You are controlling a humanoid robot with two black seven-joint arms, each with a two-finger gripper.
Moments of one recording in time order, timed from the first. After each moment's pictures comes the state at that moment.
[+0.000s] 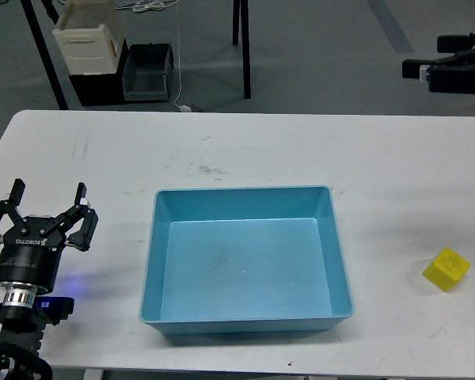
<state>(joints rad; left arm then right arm) -0.03 0.43 -0.88 -1.52 -0.49 -0.49 -0.49 1.01 -1.27 0.50 1.51 -1.75 0.41 0.49</state>
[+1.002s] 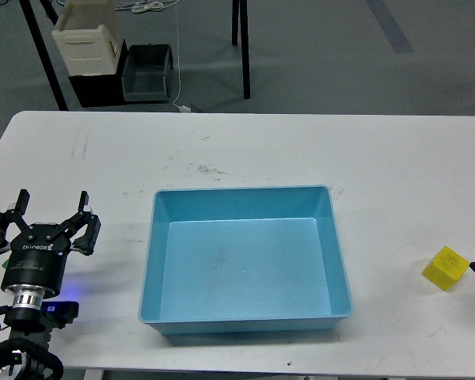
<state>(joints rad) -0.04 0.38 -0.88 -1.43 -0.49 -0.49 -0.49 0.93 -1.35 0.05 1.58 -2.04 0.42 0.49</state>
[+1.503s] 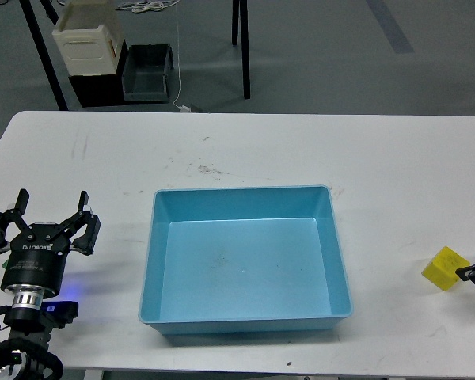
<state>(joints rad) -0.04 0.38 -0.88 -1.43 -0.49 -0.49 -0.49 0.90 -1.19 0.05 1.43 -2.04 0.47 0.49</state>
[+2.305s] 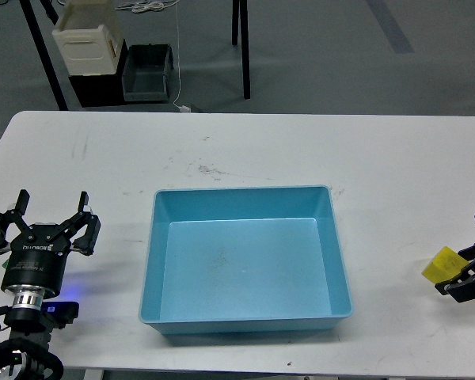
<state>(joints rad) -0.04 0.38 -0.88 -1.43 -0.49 -0.49 -0.49 0.84 -1.07 0.05 1.36 -2.04 0.47 0.49</state>
